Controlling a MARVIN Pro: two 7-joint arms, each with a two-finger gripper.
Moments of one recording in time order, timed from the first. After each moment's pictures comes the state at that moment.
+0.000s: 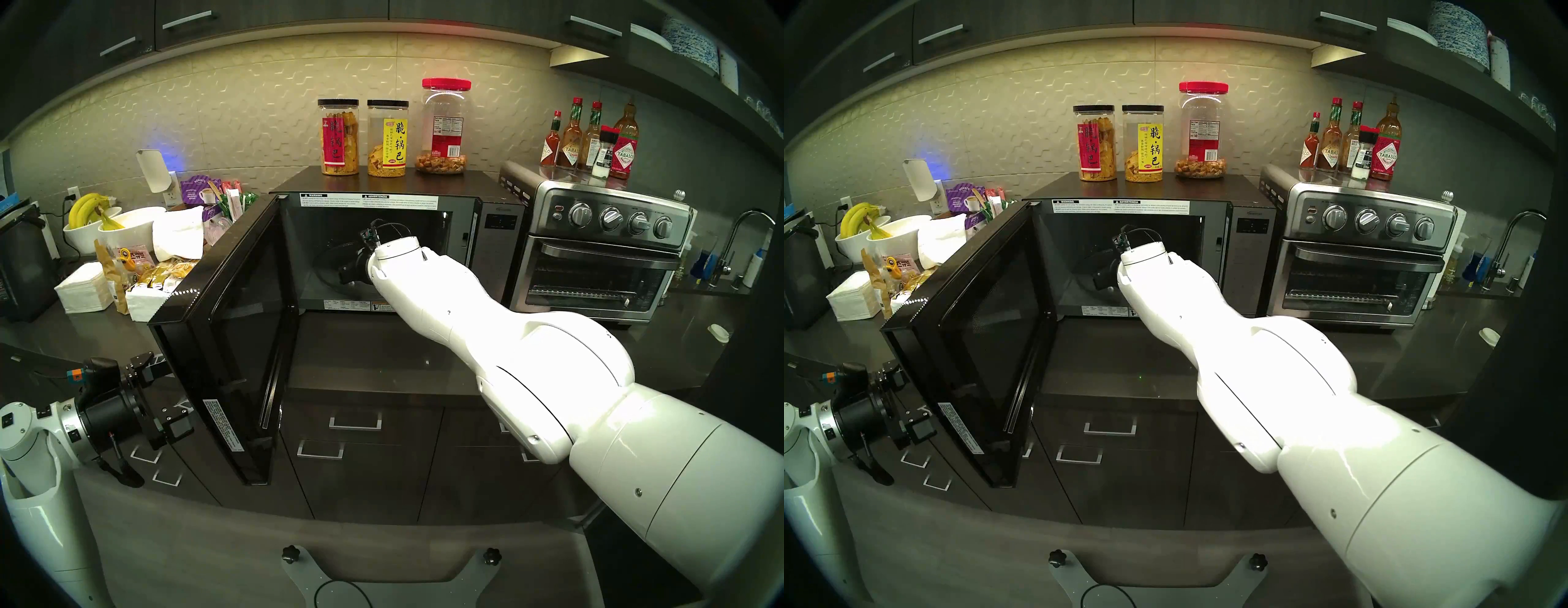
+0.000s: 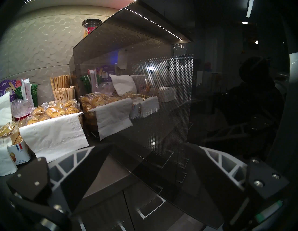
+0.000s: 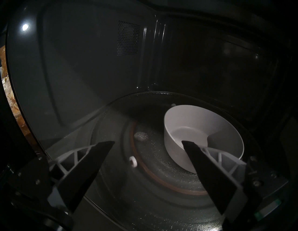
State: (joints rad) left arm 1.87 -1.40 -2.41 -2.13 -0.20 0.44 -1.40; right arm -0.37 -1.79 0.88 -0.37 0.38 0.34 0.05
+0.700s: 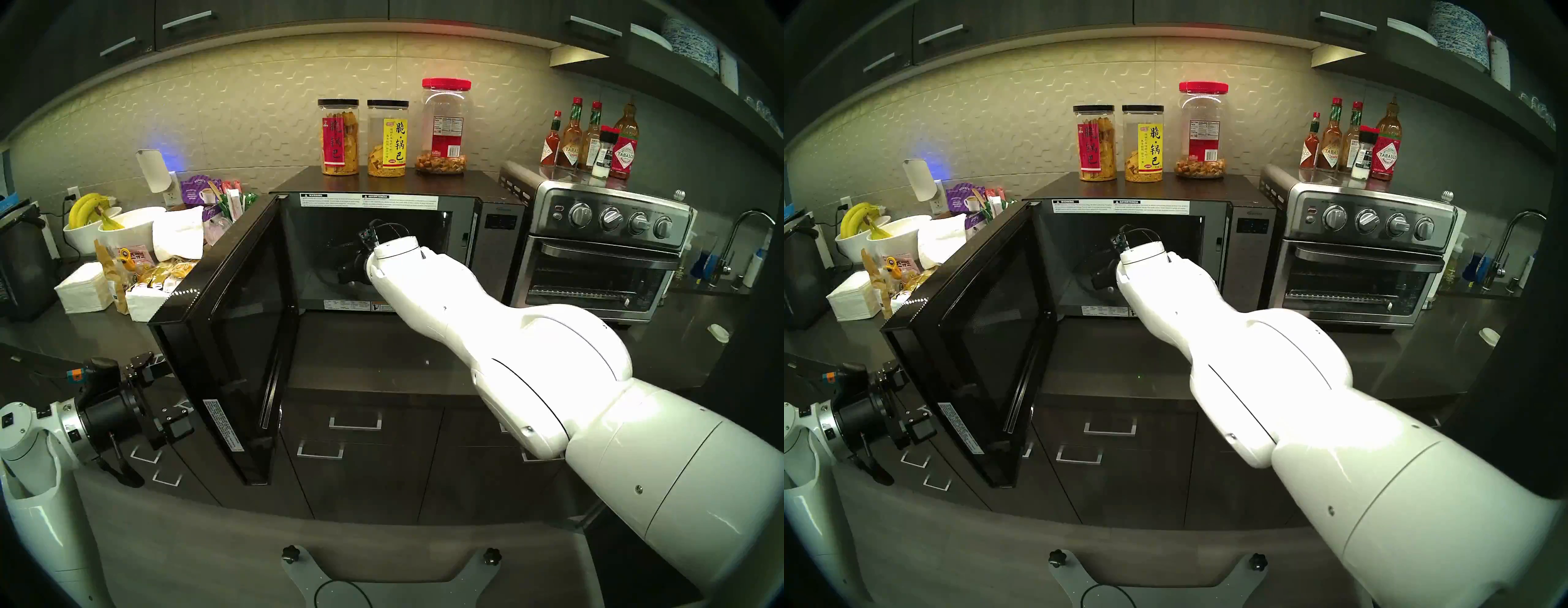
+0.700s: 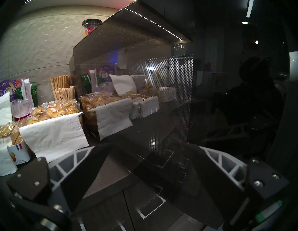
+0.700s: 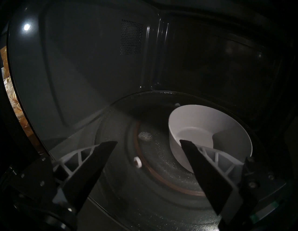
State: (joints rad) left arm 1.87 -1.40 -2.41 -2.13 -0.20 0.44 -1.40; right arm -0.35 -1.82 0.91 -0.31 0.37 0.32 0.08
